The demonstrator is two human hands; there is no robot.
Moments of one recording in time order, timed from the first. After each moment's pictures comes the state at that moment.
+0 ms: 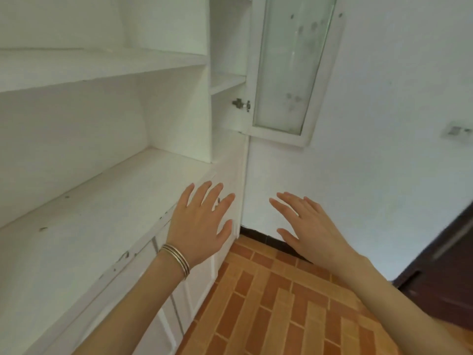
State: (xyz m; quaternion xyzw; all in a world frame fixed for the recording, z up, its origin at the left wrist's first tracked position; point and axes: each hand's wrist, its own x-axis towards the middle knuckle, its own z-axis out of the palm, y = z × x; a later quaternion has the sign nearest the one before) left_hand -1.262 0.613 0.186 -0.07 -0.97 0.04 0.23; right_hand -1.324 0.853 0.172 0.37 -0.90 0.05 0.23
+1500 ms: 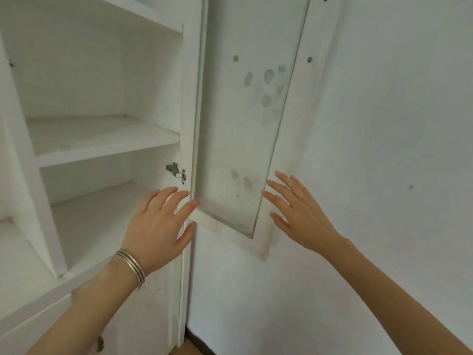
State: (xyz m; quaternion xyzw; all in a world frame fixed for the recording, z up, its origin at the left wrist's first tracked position) left_hand -1.778 0.745 0.231 0.03 -0.94 0.07 0.34; right_hand -1.950 0.996 0.255 0.51 -0.76 -0.02 0.39
